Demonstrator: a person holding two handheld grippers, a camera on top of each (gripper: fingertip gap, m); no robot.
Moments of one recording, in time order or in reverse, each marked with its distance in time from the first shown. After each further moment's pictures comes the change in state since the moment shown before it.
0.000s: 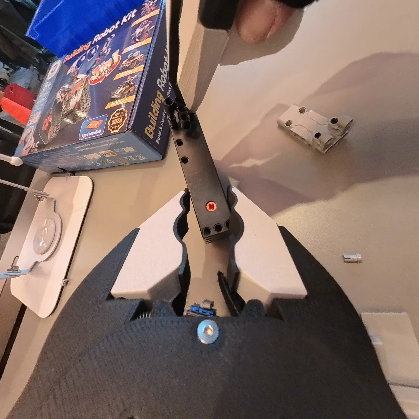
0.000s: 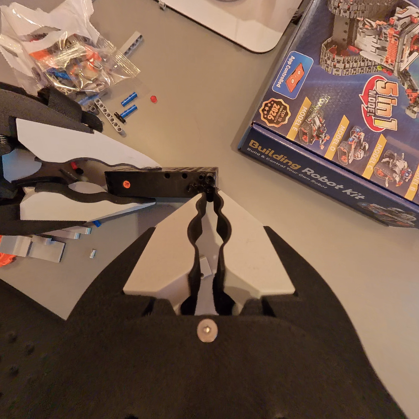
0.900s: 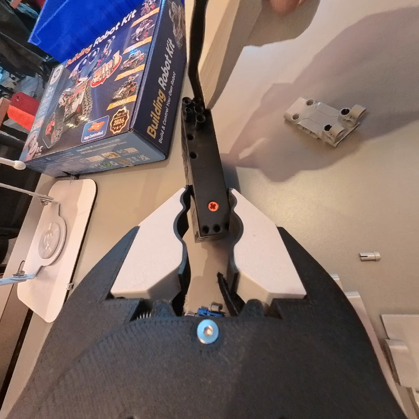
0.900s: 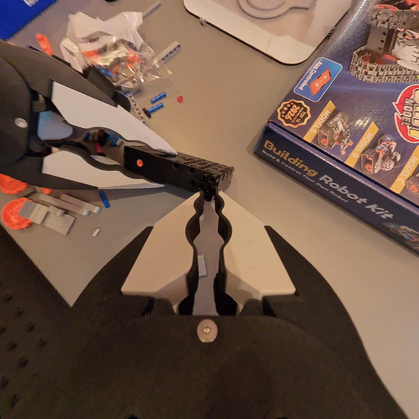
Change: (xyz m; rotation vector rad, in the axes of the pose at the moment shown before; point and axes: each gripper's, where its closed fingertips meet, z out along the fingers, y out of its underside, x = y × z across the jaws) left arm -0.005 0.003 0.004 0.006 -0.003 0.031; right arm -0.001 0.010 -0.001 0.095 -0.187 -0.061
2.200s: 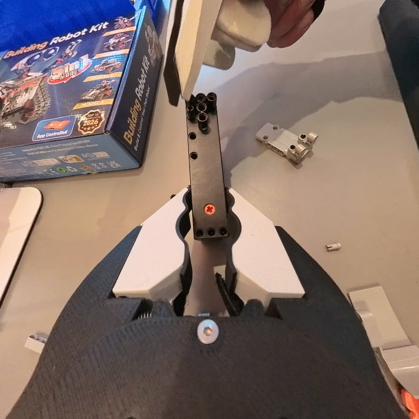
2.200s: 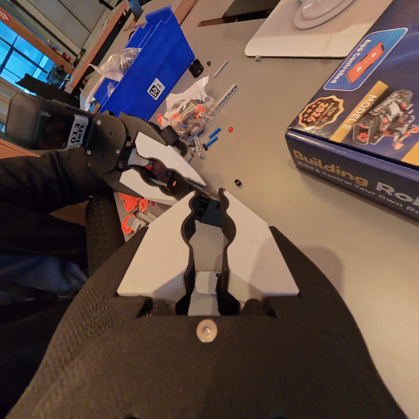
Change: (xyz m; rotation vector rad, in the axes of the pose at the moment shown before) left arm 0.010 -0.007 -0.004 0.116 0.237 -0.141; right arm -0.001 -0.017 -0.004 0.141 -0.506 0.290
